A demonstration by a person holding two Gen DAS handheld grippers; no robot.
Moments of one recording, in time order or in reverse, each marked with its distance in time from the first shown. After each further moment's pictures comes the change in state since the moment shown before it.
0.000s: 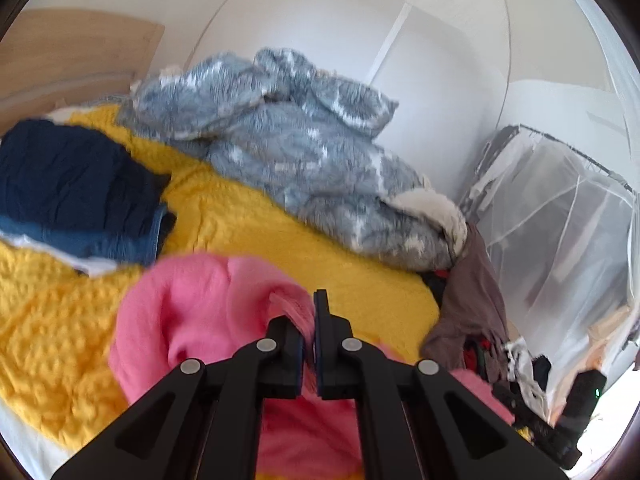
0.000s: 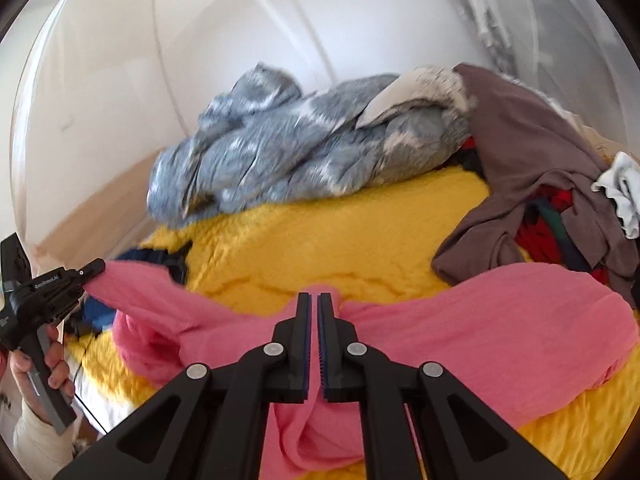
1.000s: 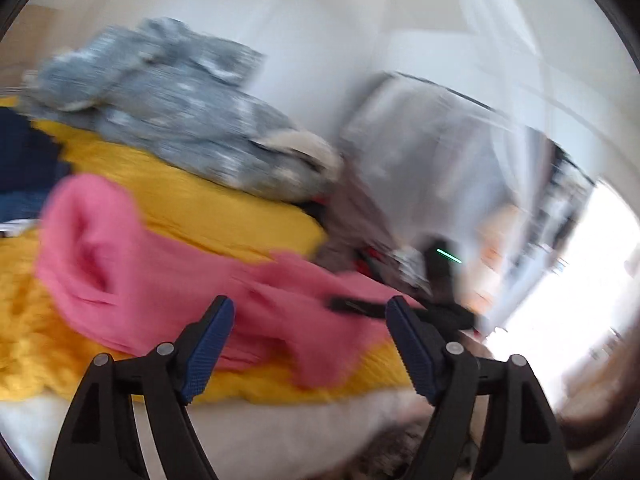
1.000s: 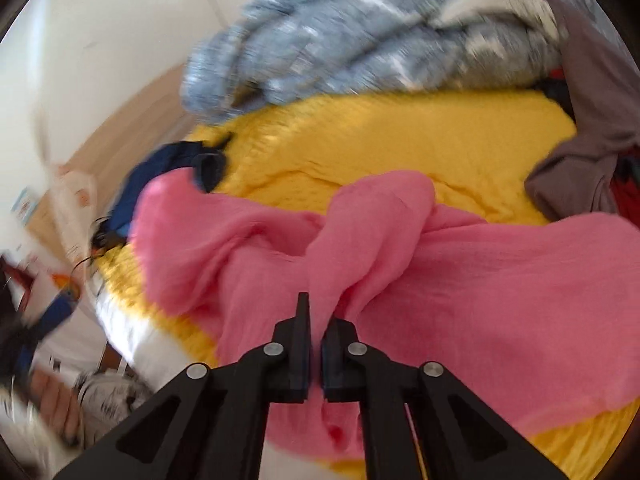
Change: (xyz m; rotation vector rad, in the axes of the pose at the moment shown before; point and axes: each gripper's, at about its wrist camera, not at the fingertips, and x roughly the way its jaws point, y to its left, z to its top) left arm -0.060 -0.016 -0.048 0.121 0.050 -0.273; right arm 0.034 0.046 -0.033 -0.133 0.304 0.202
